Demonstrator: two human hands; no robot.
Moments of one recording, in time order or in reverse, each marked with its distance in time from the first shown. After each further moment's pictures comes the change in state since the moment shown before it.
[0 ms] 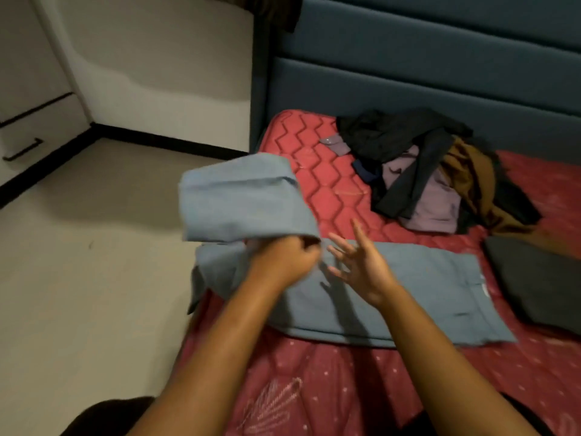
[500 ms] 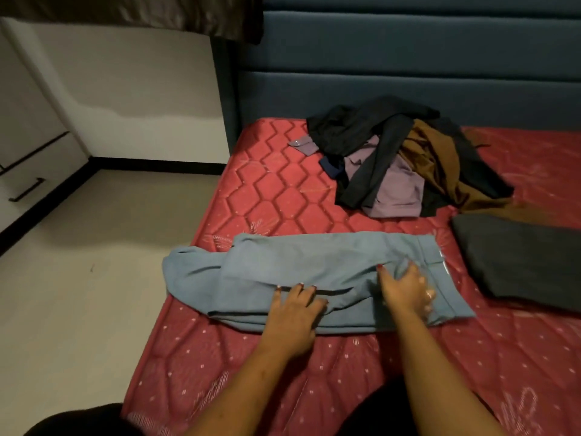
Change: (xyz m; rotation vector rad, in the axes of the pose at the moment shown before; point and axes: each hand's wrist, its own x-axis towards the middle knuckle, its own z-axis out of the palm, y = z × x) left_hand -0.063 0.004 0.162 0.643 -0.332 0.272; right_hand -0.021 0.033 -0.177 -0.746 0.863 -0.004
